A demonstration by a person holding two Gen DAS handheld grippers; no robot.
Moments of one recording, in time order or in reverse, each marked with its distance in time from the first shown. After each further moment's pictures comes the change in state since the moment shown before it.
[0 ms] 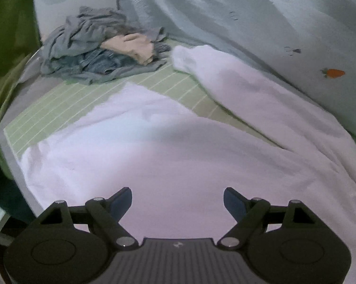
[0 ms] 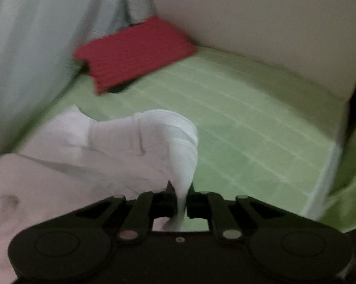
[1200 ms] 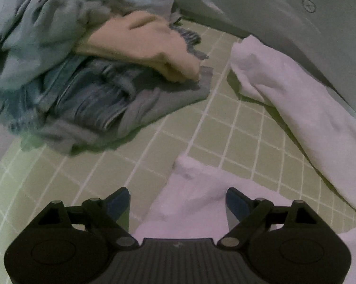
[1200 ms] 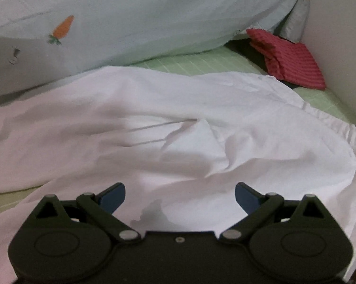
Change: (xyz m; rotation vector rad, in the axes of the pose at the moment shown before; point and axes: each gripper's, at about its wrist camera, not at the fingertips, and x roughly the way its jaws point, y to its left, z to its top) left arm 0.217 0.102 0.193 0.149 0.152 -0.129; right arm -0.034 0.330 -0.149 -0.423 -0.010 0.023
